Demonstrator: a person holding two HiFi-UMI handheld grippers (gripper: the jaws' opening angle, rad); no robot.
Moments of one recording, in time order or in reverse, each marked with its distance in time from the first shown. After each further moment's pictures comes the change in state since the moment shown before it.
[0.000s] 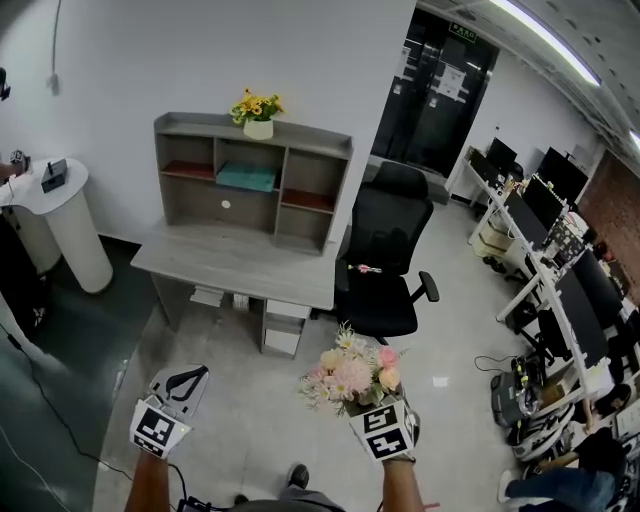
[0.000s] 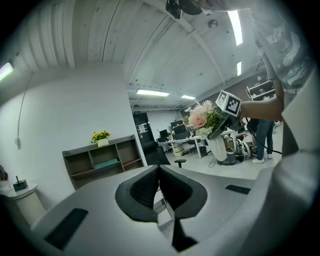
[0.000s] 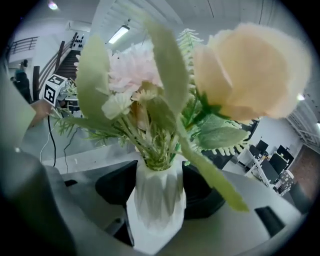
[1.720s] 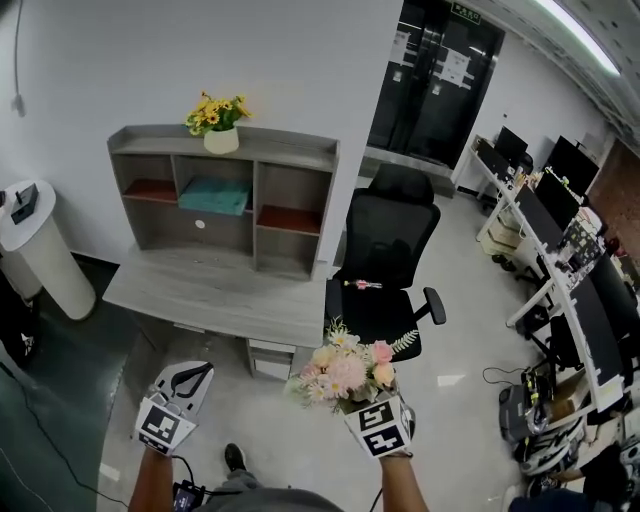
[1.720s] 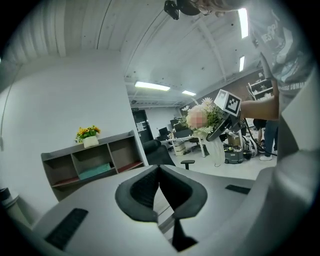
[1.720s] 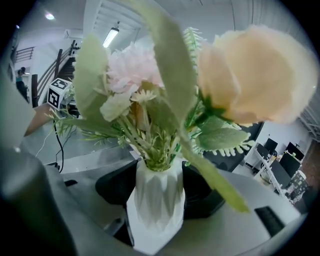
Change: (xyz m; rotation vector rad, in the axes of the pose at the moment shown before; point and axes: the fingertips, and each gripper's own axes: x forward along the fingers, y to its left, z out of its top) left arm 0.213 0.074 0.012 0.045 0.030 -0.030; right arm 0.149 -0.144 0.051 0.028 -0.033 0.066
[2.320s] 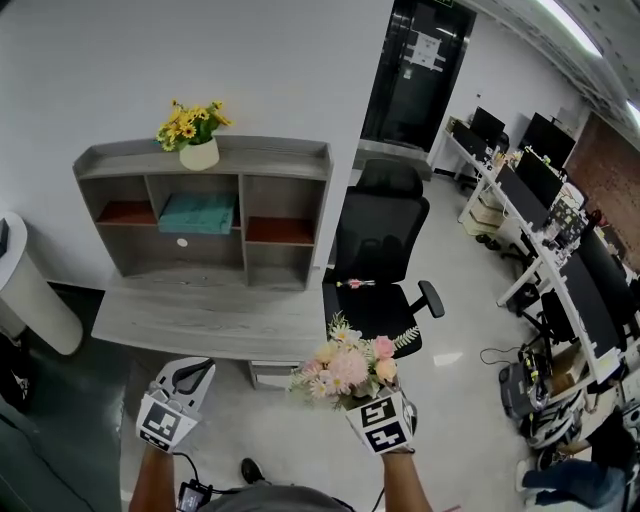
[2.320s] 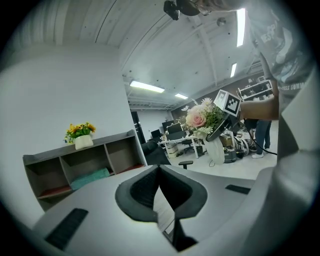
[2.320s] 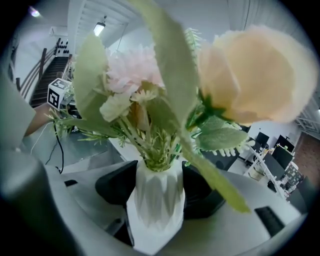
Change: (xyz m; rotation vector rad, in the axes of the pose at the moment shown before) left arm 0.063 0.092 -0.014 0.029 -0.046 -0.133; right arm 0.064 -0.013 0.051 0.079 0.030 -0.106
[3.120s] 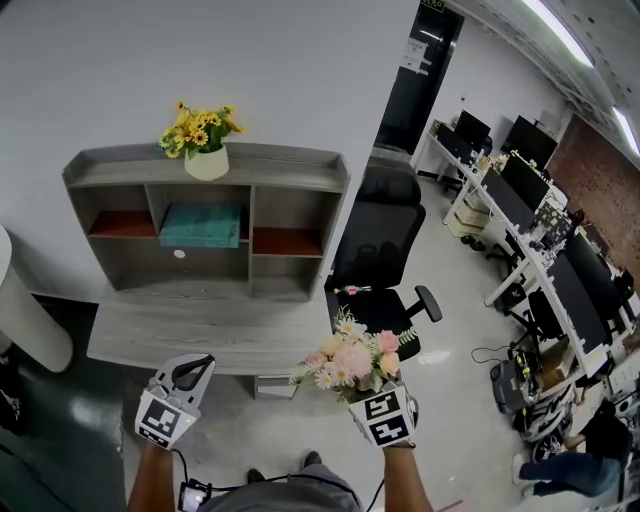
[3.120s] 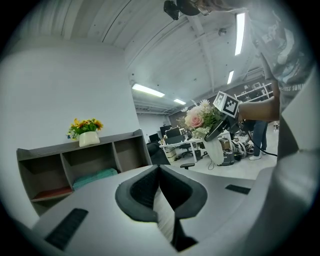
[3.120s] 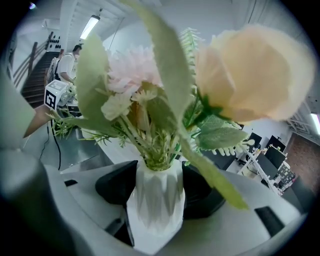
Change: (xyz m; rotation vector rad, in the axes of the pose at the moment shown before) left arm 0.003 0.082 -0.031 -0.042 -0.073 -0.048; right arm 0.048 0.019 0.053 0.023 0.013 -0.097
